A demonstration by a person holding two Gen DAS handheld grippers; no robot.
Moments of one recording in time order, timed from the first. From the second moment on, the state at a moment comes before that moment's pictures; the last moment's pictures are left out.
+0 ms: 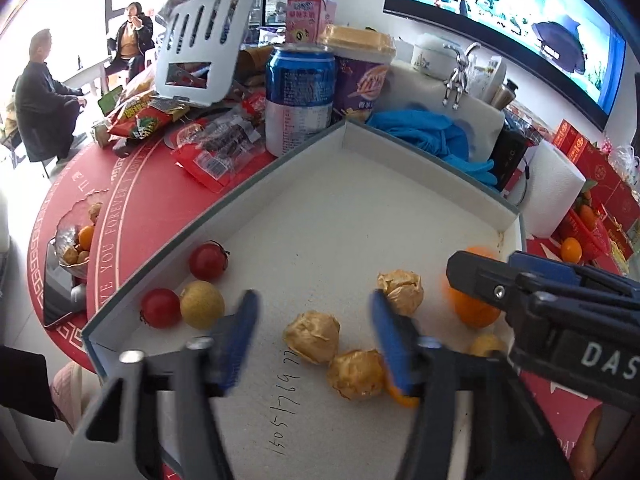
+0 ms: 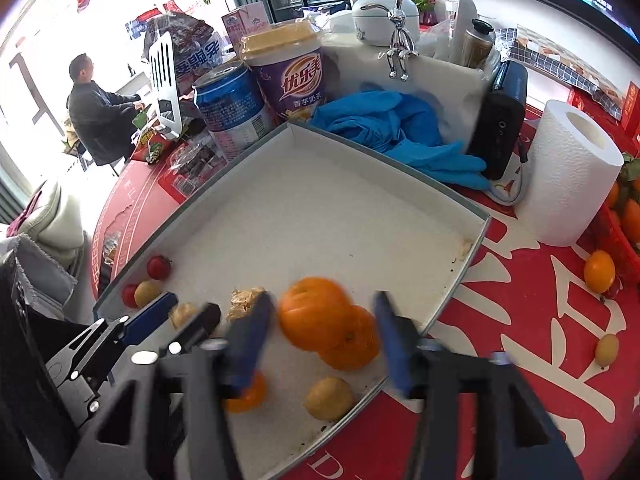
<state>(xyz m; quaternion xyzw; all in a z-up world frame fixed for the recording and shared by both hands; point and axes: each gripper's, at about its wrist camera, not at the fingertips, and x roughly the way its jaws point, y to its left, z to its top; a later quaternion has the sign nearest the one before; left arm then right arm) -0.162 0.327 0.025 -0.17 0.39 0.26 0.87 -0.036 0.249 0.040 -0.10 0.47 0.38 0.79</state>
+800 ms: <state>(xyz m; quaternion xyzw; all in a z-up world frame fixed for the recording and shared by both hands) -0.147 0.234 0.069 -0.08 0.39 0.16 0.90 0.009 0.067 0.025 -0.06 0.49 0.19 0.85</state>
